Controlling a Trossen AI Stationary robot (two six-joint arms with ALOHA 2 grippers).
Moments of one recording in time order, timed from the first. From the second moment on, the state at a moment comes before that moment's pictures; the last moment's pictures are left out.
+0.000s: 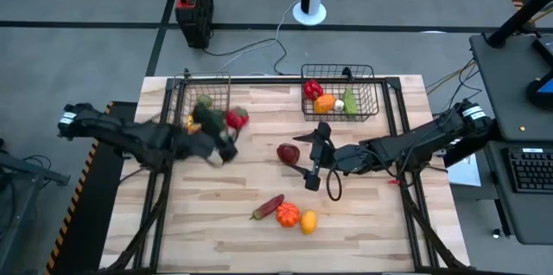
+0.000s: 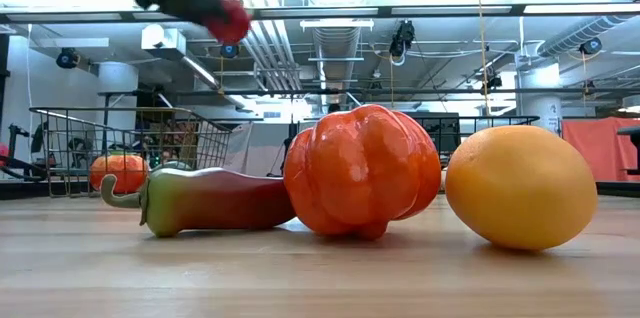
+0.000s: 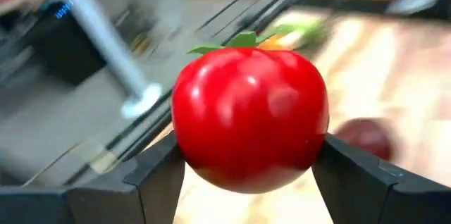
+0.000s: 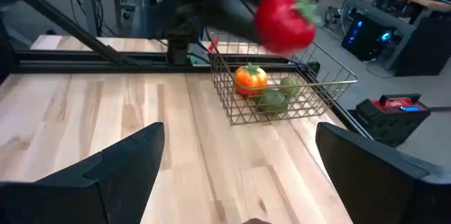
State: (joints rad) left arm -0.23 1.06 0.88 -0.49 -0.87 -0.34; right arm 0.29 1.41 1.01 0.08 0.55 0.02
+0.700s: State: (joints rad) left arm 0.57 1.12 0.95 -0.83 -0.34 -0.07; right arm 0.29 1.44 1.01 0.05 0.55 0.03
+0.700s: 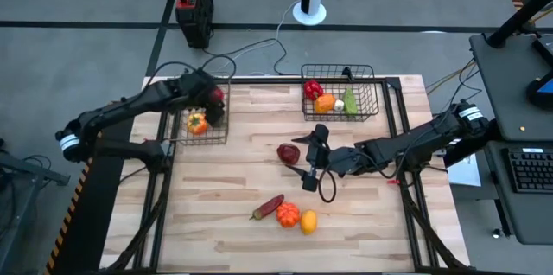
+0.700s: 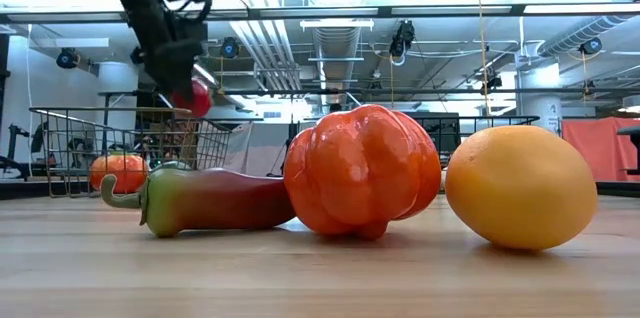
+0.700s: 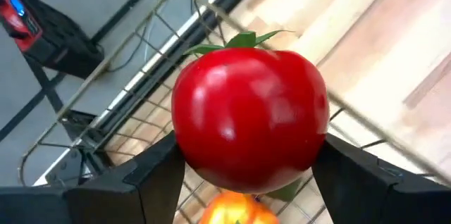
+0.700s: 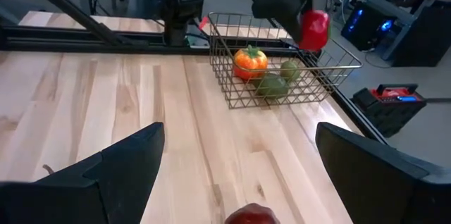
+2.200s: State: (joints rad) left arm 0.77 1.42 0.92 -0.68 -0.32 0.09; right arm 0.29 1.44 1.01 0.03 0.55 0.05
